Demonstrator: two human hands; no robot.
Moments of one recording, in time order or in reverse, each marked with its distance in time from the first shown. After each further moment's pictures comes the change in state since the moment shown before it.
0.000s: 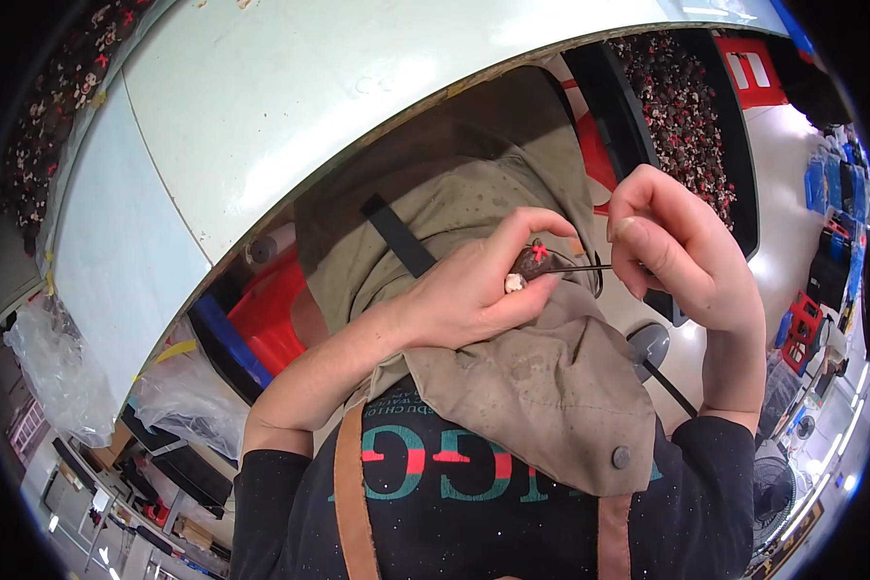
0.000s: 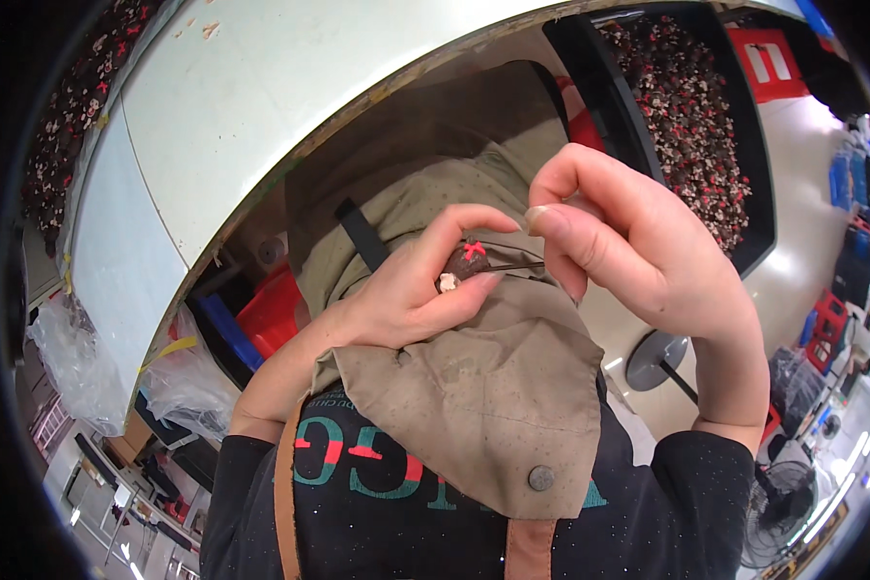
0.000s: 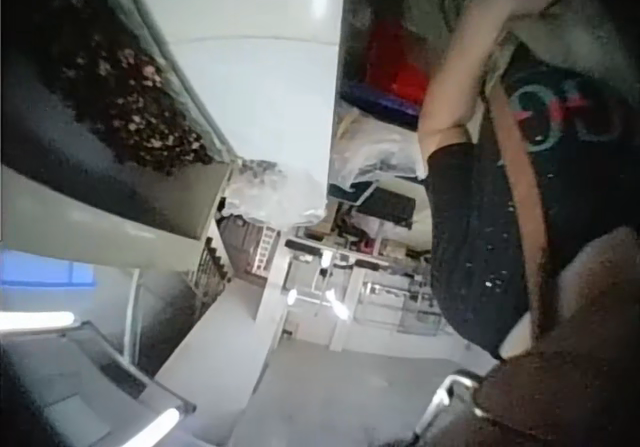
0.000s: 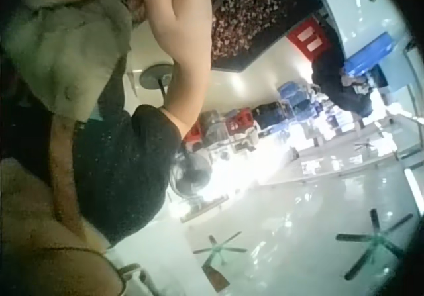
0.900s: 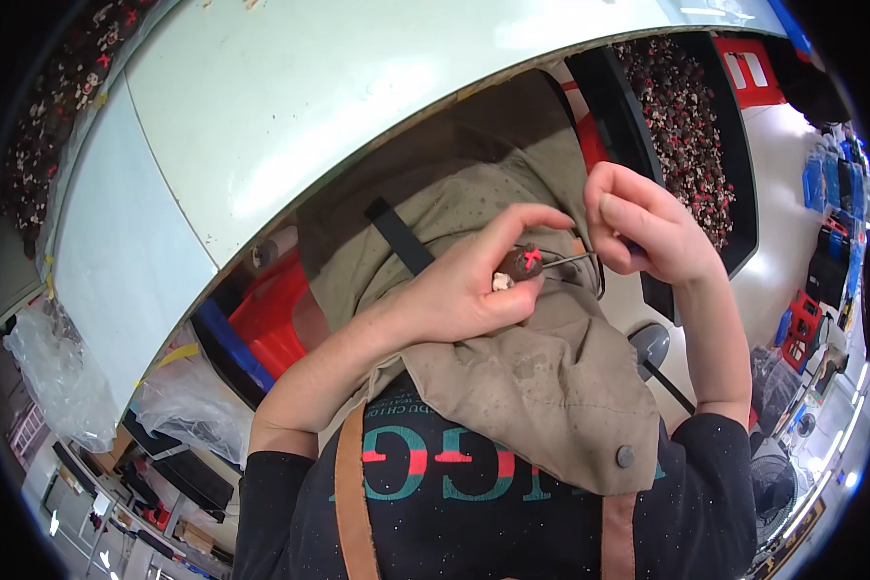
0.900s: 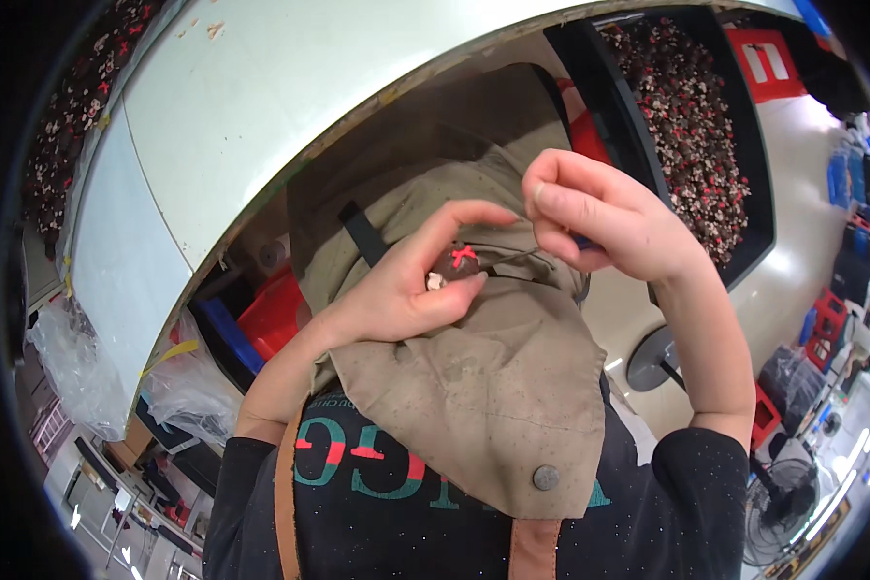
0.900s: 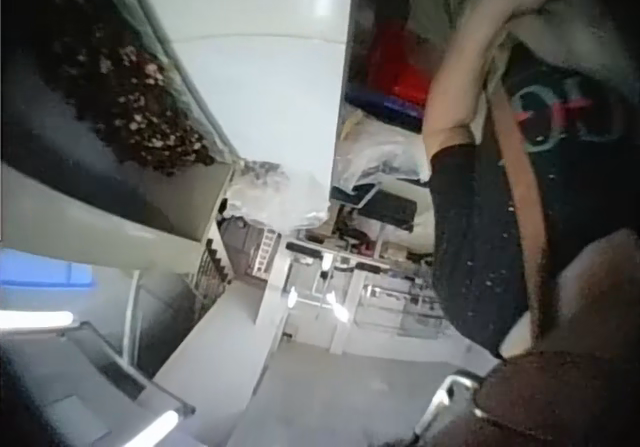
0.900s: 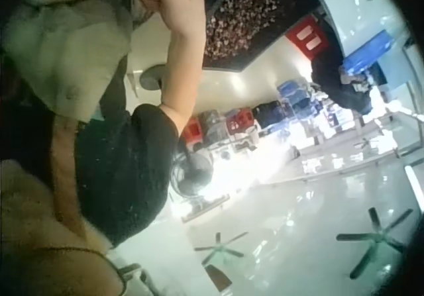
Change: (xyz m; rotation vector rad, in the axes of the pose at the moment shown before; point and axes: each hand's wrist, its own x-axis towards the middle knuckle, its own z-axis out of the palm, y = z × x) left_hand 0.000 0.000 -0.007 -0.070 -0.008 0.016; right_hand 0.020 0.042 -0.012 0.389 -0.140 0.227
